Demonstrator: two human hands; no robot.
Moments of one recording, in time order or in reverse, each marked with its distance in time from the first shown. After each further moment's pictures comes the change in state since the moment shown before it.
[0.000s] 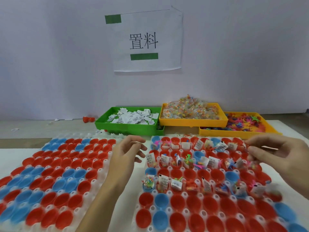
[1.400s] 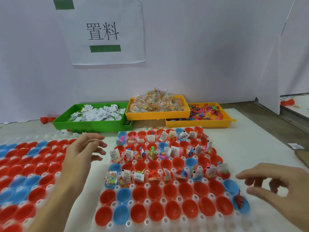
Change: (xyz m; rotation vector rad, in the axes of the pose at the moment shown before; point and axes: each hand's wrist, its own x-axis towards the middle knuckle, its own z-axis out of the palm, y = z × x) left_hand 0.002 -0.007 -0.003 -0.014 0.026 0.032; right_hand -0.095 0.006 -0.039 -0.475 -0.021 -0.044
